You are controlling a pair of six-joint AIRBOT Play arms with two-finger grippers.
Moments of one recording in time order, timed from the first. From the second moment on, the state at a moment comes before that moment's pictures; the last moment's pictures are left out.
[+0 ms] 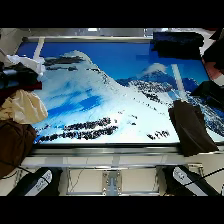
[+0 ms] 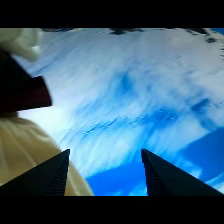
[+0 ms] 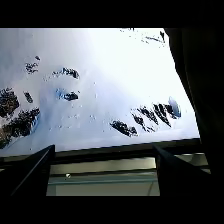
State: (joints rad) left arm 0.21 -1.01 1.26 1.45 -0.97 -1.33; right arm -0.42 -1.05 1.47 1.96 -1.73 -1.57
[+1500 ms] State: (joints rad) left arm 0.60 -1.62 1.27 1.57 -0.98 -1.65; right arm -0.42 -1.05 1.47 1.96 -1.72 -1.49
